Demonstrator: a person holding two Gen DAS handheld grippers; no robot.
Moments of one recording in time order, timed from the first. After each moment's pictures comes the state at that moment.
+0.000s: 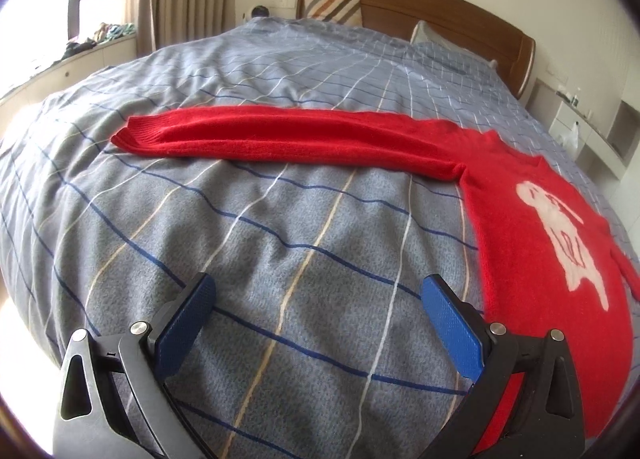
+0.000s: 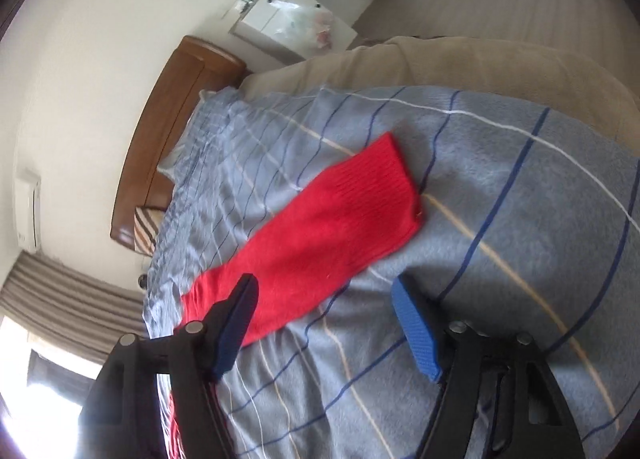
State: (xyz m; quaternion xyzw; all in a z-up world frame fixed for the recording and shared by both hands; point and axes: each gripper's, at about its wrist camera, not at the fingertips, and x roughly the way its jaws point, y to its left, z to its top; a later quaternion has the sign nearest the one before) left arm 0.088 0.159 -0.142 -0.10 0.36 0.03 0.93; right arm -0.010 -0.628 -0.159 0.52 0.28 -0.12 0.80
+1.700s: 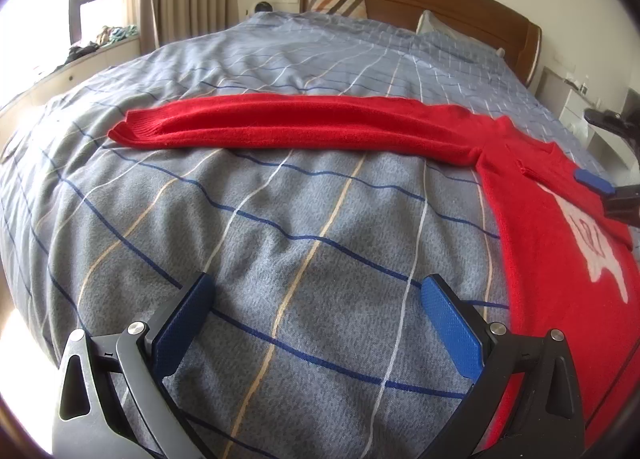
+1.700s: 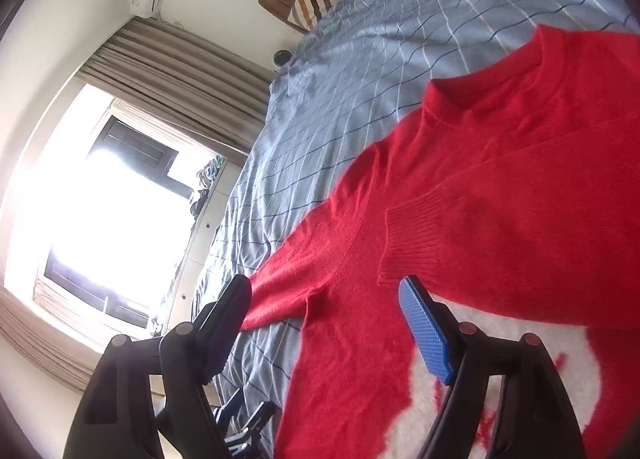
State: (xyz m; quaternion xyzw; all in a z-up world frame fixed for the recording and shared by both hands) left arm 0.092 0.156 -0.155 -0.08 0.37 0.04 0.92; right arm 0.229 -0.201 -0.135 0.33 0.42 0.29 0.80
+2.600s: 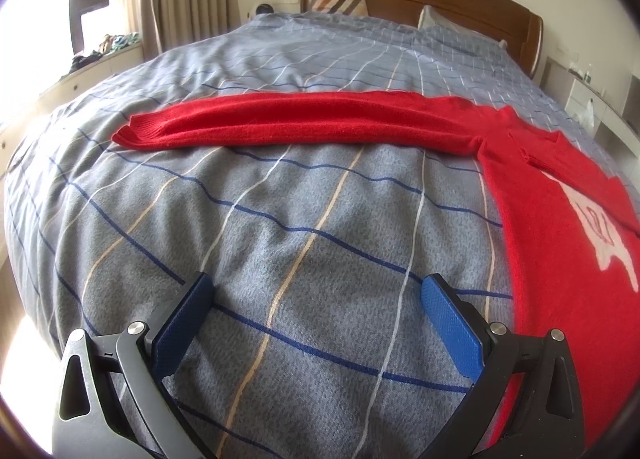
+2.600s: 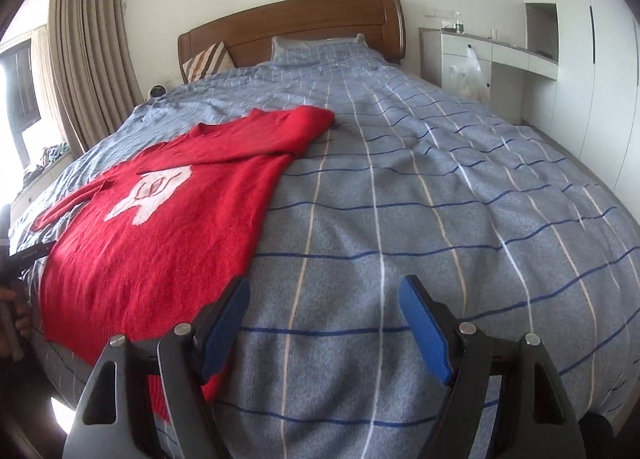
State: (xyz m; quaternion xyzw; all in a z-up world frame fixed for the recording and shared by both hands) left arm 0.088 0.143 -0.157 -0.05 0.38 0.06 0.92; right arm -0.049 -0.371 -0.142 0.06 0.31 -0.04 0.95
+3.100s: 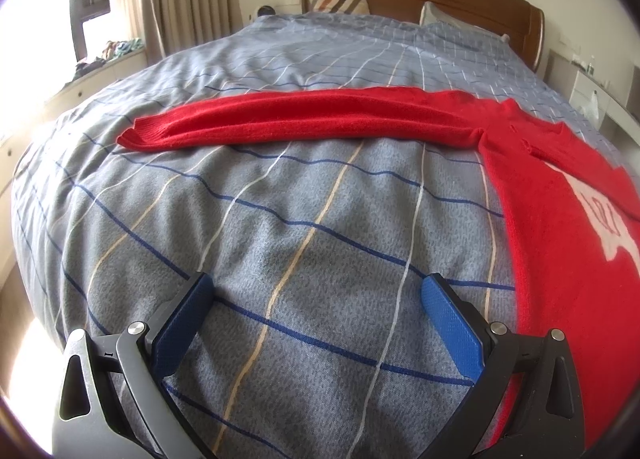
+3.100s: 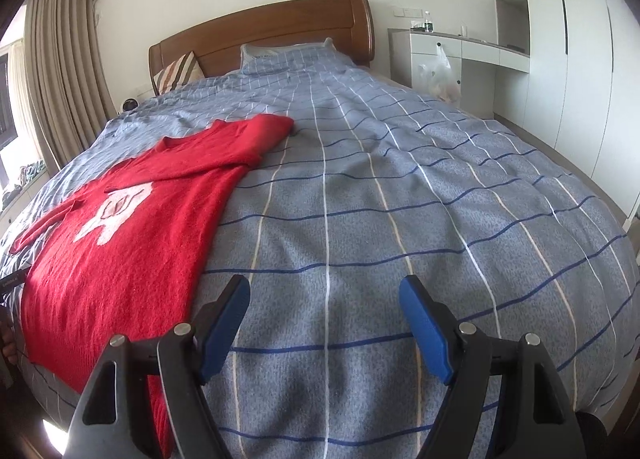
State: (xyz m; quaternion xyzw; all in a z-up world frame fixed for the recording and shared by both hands) left arm 0.085 0.138 -0.158 -0.04 0.38 0.07 0.92; right arm -0.047 -0.393 -0.147 0.08 0.31 -0.08 0.94
